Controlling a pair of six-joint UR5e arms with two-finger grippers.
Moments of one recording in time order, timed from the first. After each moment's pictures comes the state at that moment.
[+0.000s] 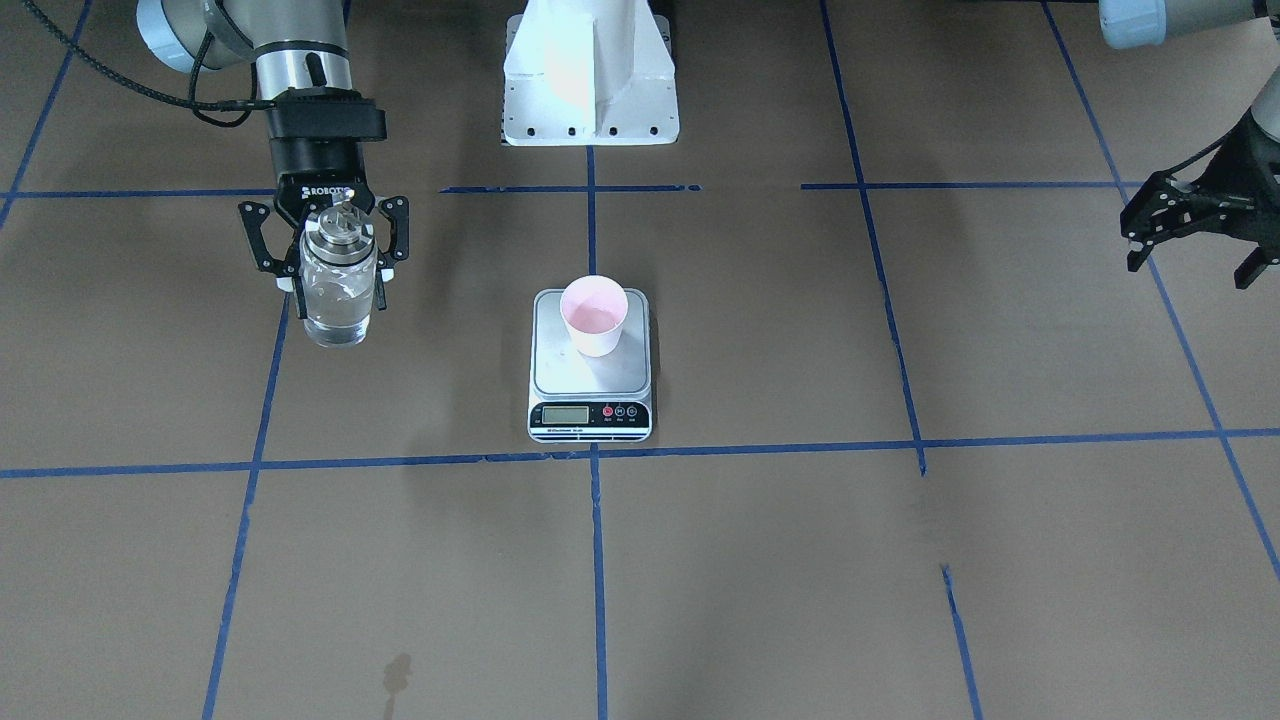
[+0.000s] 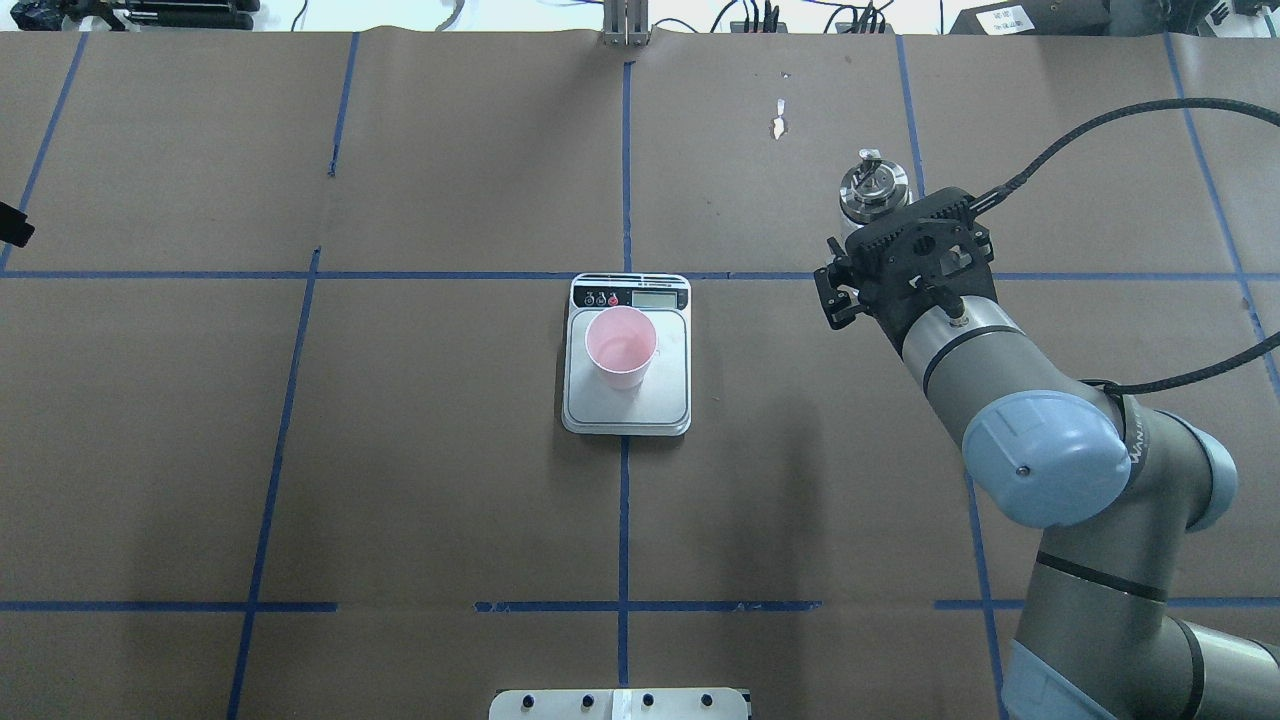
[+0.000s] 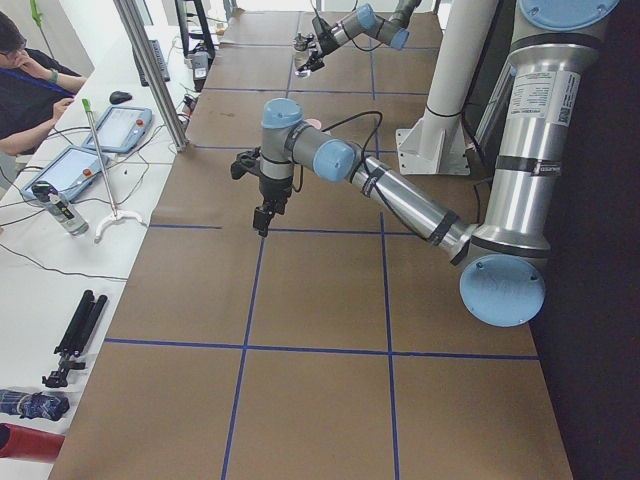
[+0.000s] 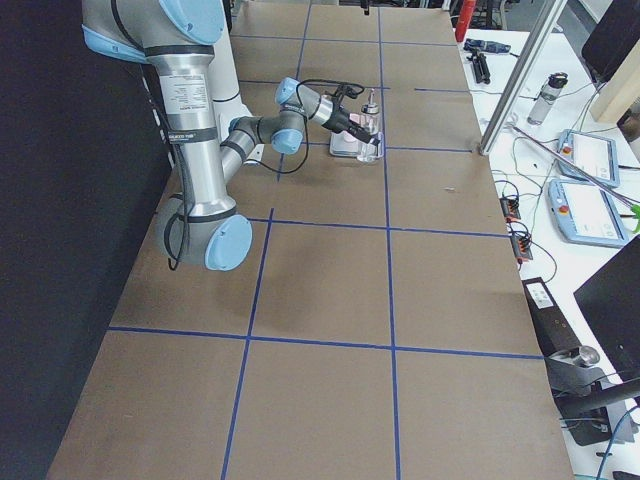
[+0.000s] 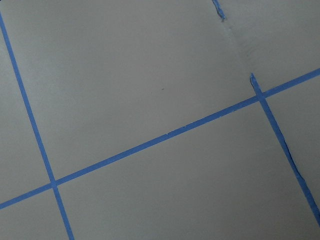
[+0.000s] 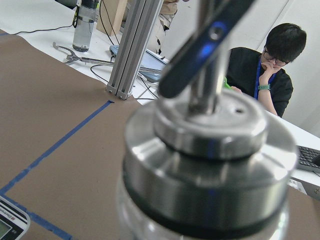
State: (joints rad) left arm -1.21 -1.69 -2.03 -1.46 -2.09 -0.19; right arm 0.44 -1.34 2.05 -1.16 0.94 0.65
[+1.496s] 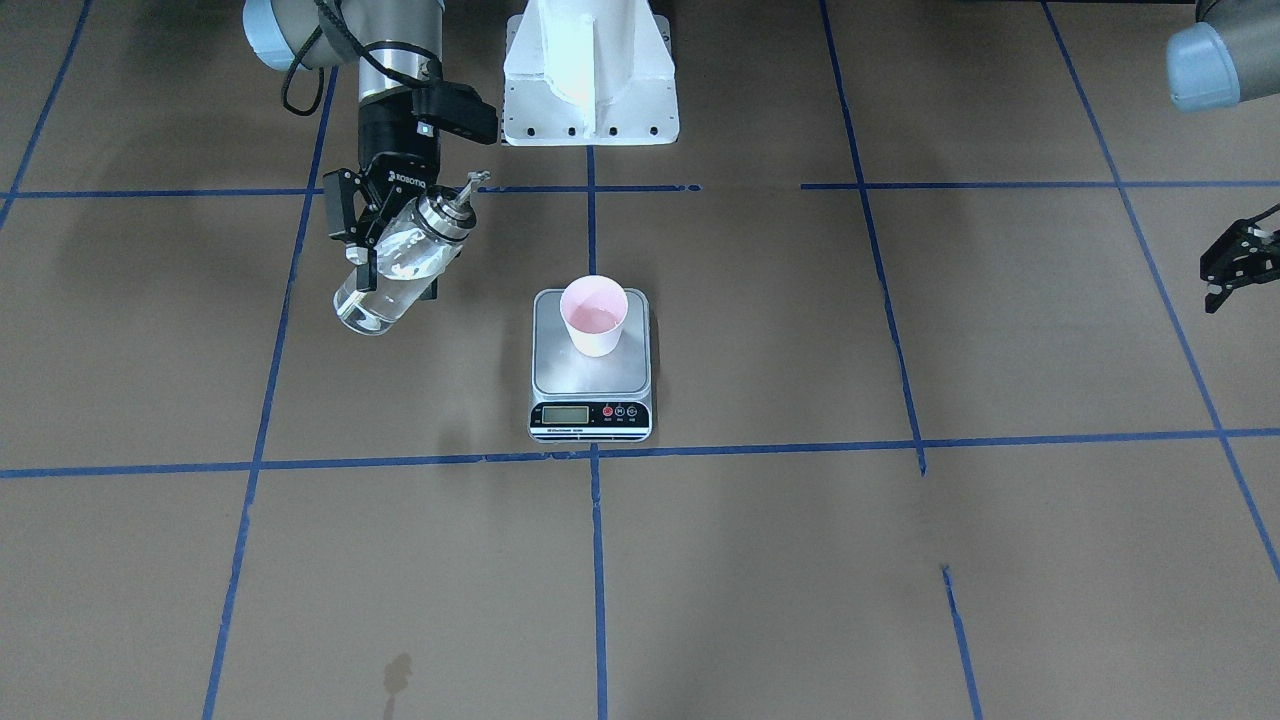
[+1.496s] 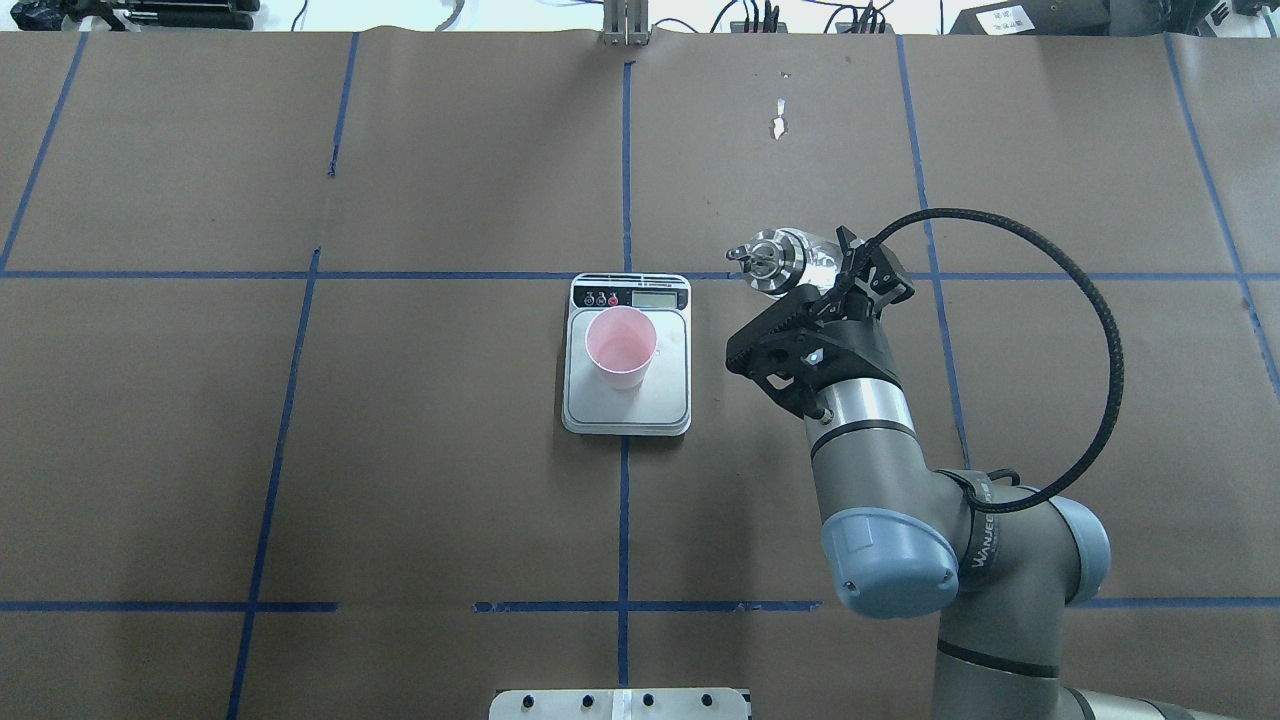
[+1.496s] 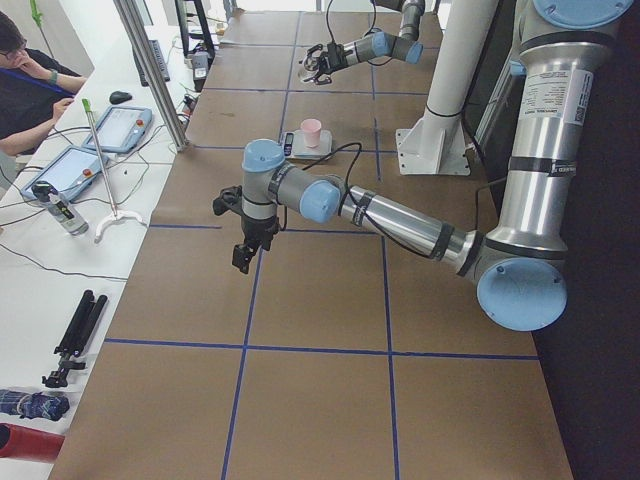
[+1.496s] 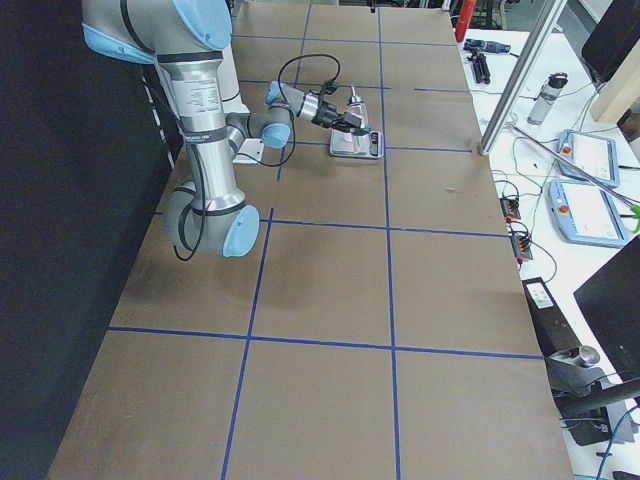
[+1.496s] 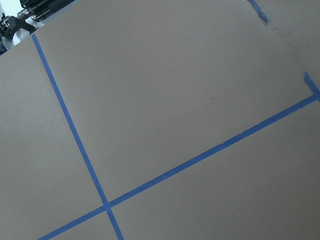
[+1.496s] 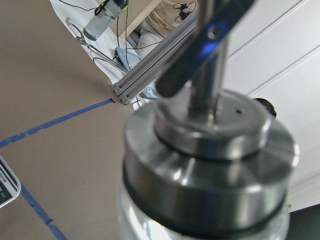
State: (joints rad) left arm -1.30 -1.66 -1.82 -1.63 -2.10 0.00; right arm 0.26 -1.25 1.96 -1.27 0.57 0.36
